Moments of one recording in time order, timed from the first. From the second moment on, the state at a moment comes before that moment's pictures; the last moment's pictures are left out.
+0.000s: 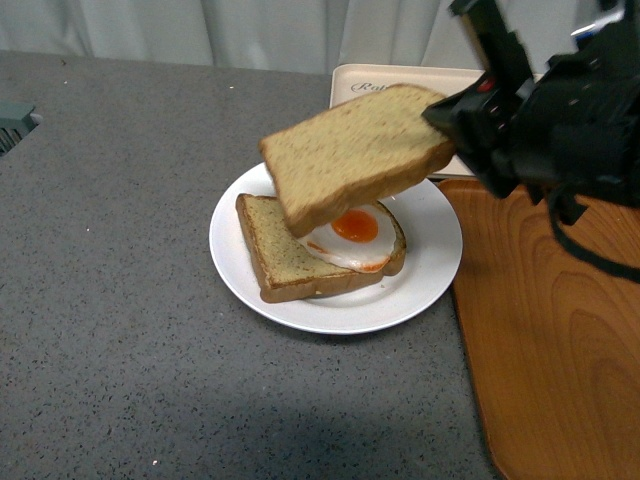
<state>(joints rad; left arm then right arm) 0.00 0.00 0.02 0.00 0.00 -0.01 0.38 1.87 0.68 0.83 -0.17 0.94</state>
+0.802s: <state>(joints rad) 0.00 0.00 0.02 0.00 0.00 -0.01 0.36 1.98 0.71 0.75 -0.06 0.78</state>
